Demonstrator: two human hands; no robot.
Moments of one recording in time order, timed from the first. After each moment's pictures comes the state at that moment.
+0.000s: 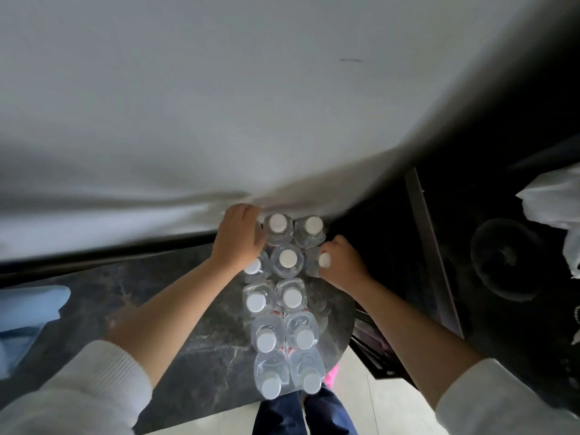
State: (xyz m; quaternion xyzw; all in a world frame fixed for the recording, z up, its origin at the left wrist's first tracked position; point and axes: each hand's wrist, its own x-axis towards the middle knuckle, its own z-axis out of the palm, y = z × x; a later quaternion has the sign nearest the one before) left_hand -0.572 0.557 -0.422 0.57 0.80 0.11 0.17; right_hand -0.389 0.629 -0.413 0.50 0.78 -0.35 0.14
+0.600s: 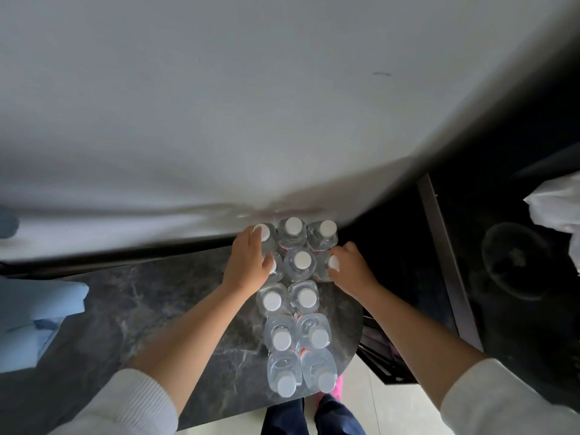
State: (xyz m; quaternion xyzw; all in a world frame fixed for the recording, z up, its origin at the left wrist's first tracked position) left_hand -0.560 0.519 -0.423 0.47 0.83 0.13 0.28; right_hand -0.396 0.616 -0.416 0.51 0.78 -0.34 0.15
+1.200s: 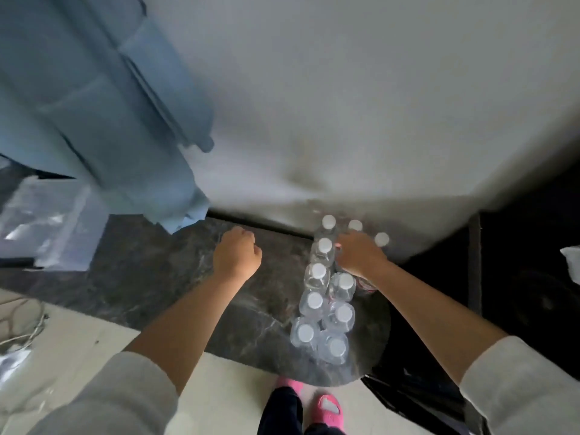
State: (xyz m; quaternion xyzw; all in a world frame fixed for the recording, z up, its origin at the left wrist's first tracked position) left_hand -0.544 0.392 -0.320 0.23 0.95 0.05 0.18; right_hand -0.431 0.569 -0.320 0.23 0.94 -0.15 0.19
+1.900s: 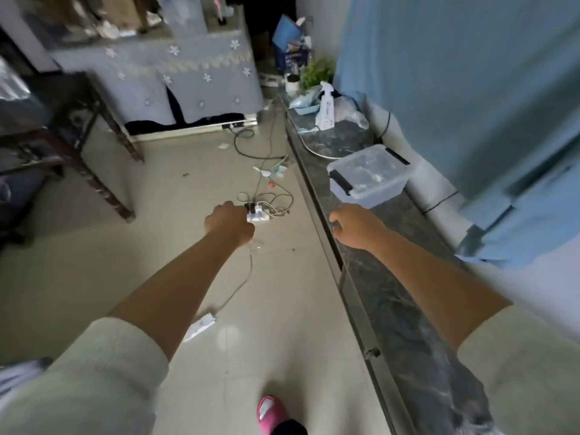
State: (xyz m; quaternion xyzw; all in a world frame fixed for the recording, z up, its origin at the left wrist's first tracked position) left_hand -0.401 -0.079 -0.189 -0.31 0.94 0.04 0.09; right_hand -0.506 0.114 -0.200 -0.38 0.91 -0.06 0.15
